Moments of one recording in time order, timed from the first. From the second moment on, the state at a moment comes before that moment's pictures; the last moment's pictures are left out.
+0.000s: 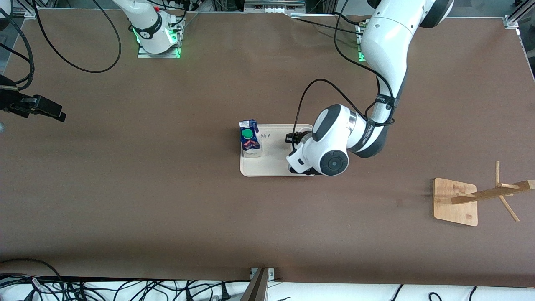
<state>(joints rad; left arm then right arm) -0.51 0.84 0.04 -1.18 -0.50 1.61 -0.46 -0.06 0.15 0.04 -1.43 -0.01 1.54 0.07</state>
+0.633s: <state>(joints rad) -0.47 0.88 0.08 -1.22 -0.71 1.74 -0.77 -0.06 0.15 0.04 -1.43 -0.01 1.54 0.04</state>
